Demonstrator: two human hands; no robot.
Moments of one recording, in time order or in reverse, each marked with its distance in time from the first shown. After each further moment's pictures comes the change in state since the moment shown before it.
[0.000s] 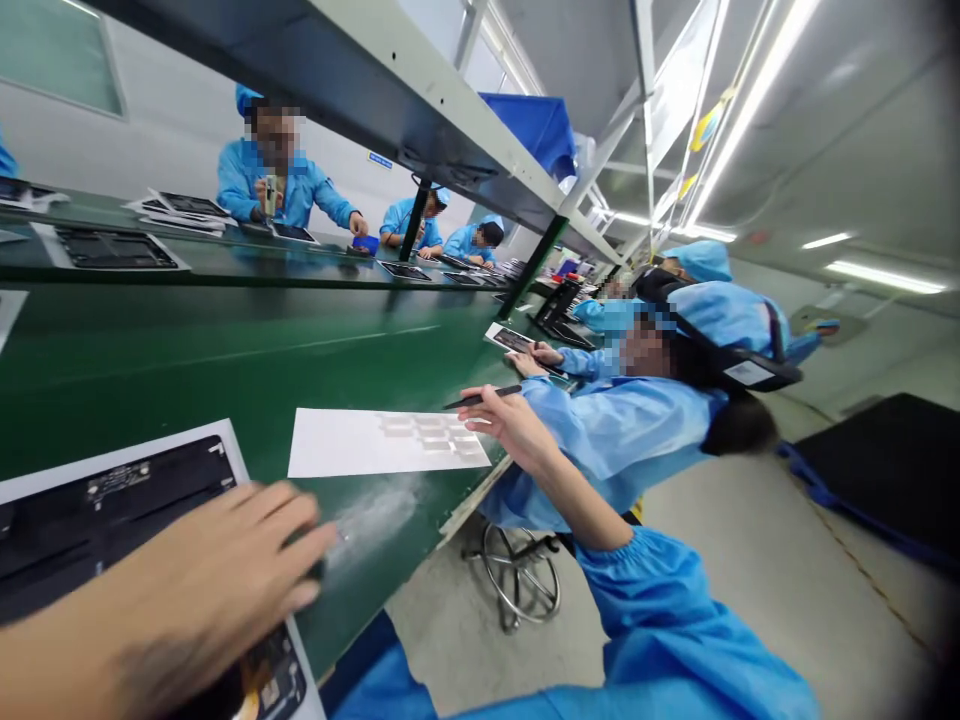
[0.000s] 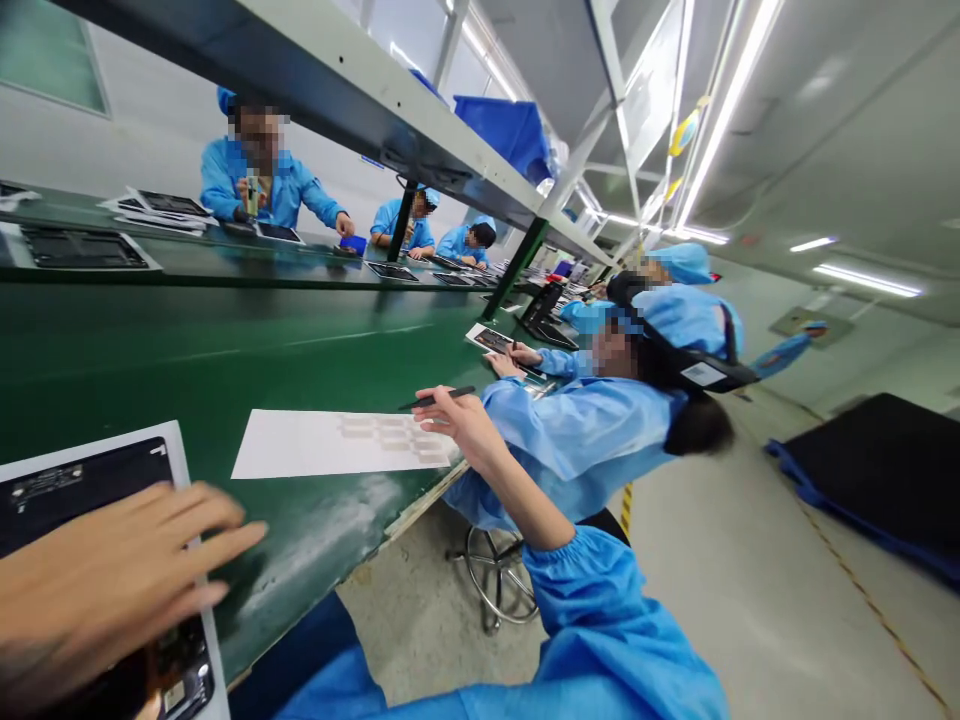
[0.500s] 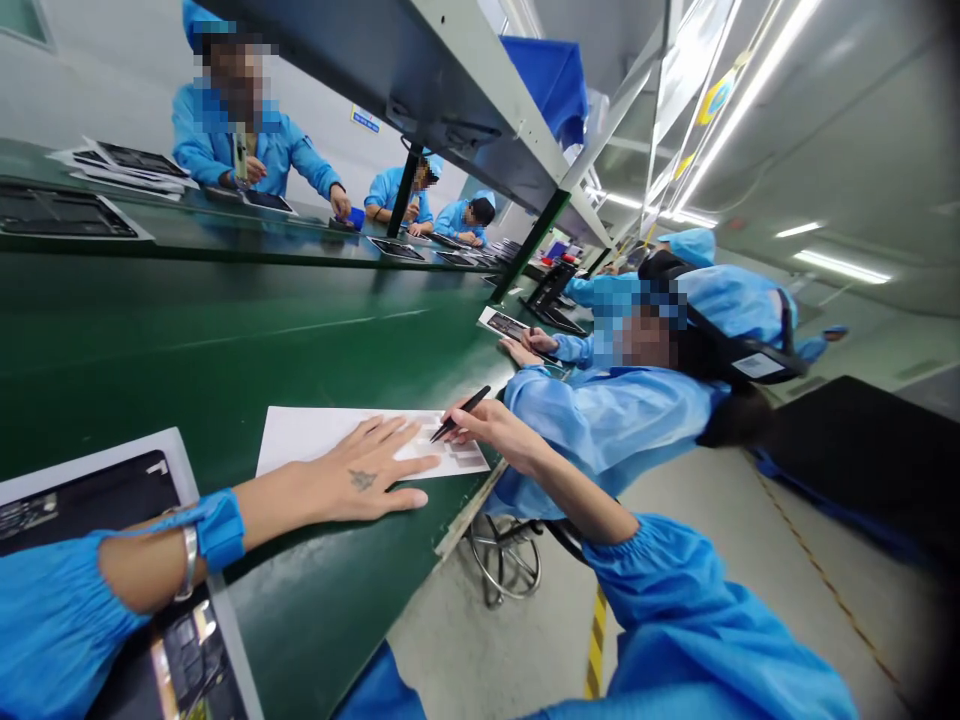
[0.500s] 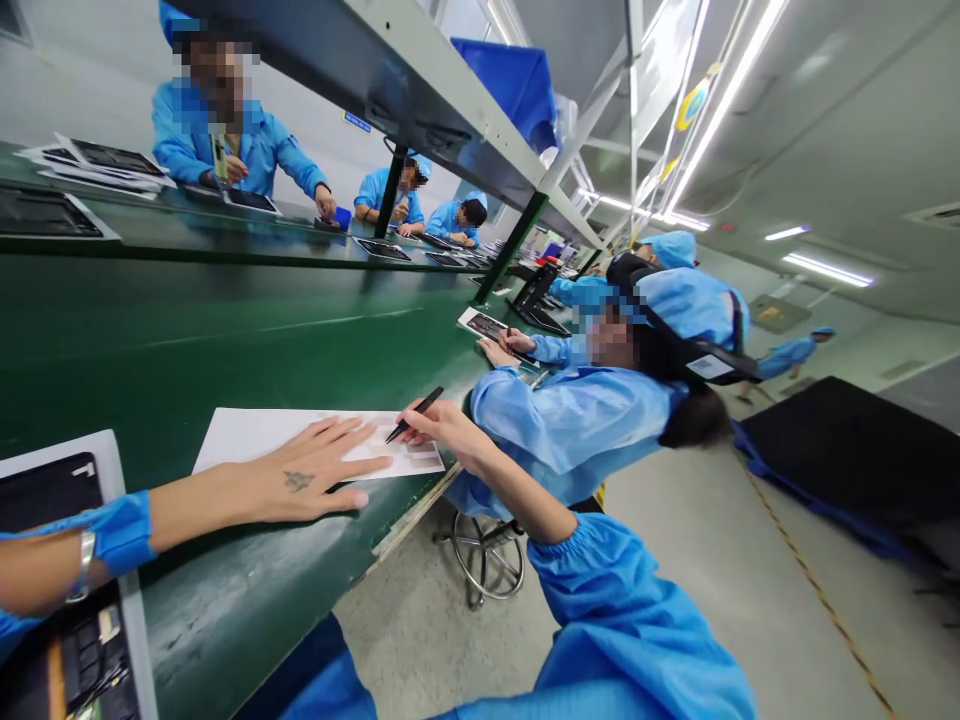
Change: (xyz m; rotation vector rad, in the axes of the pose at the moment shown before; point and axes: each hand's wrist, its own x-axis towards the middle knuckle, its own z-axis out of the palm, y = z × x) left_hand 0.153 -0.014 0.077 -0.277 -0.364 0.126; right_hand 0.011 0.019 -0.008 -0.258 -0.187 0.124
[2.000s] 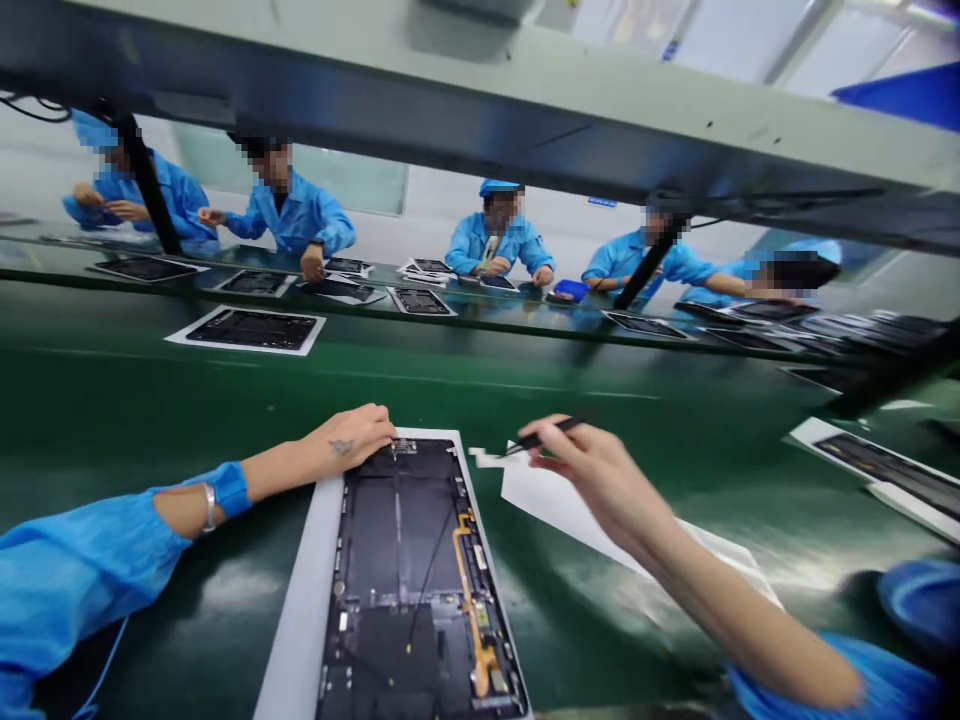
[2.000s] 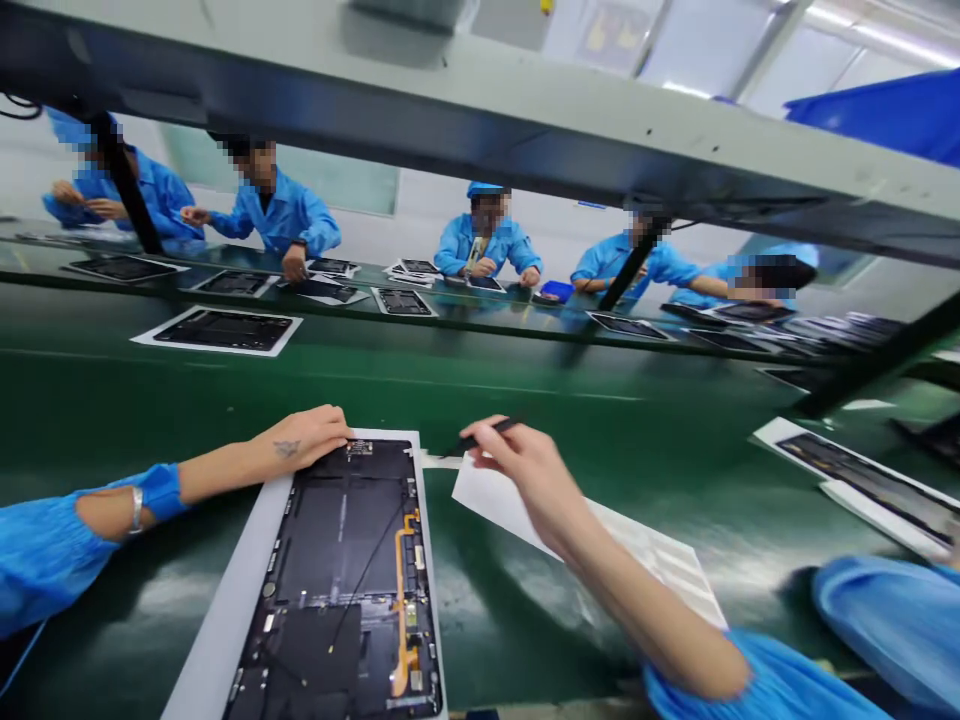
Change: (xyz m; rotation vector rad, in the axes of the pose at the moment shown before) left_hand -0.277 -0.015 -0.063 0.401 0.297 -0.603; right_hand 0.020 -0.101 0.177 0.196 -0.171 -0.280
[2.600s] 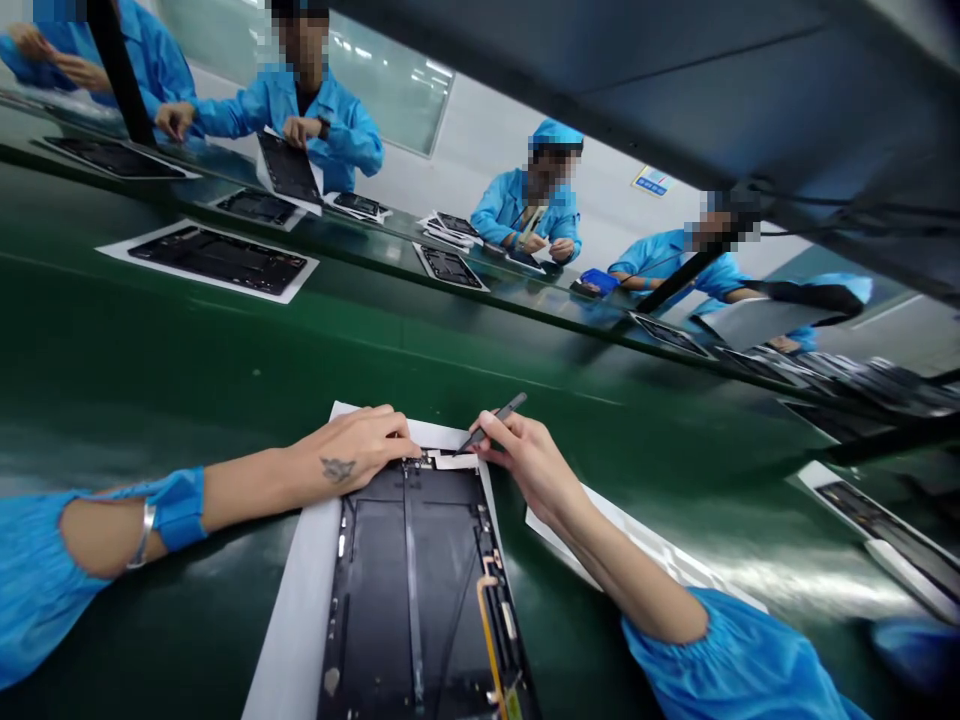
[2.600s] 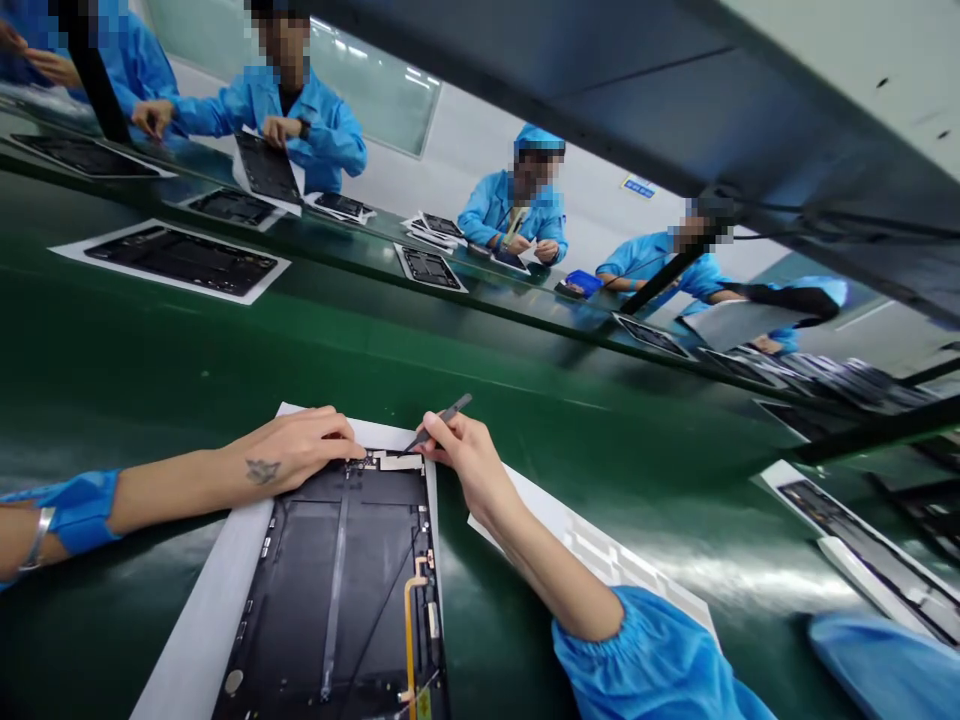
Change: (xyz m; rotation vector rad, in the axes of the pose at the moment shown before) left_hand -0.008 0.011 0.028 -0.186 0.209 0.150; right_hand 0.055 0.037 0.068 0.072 -0.135 0.252
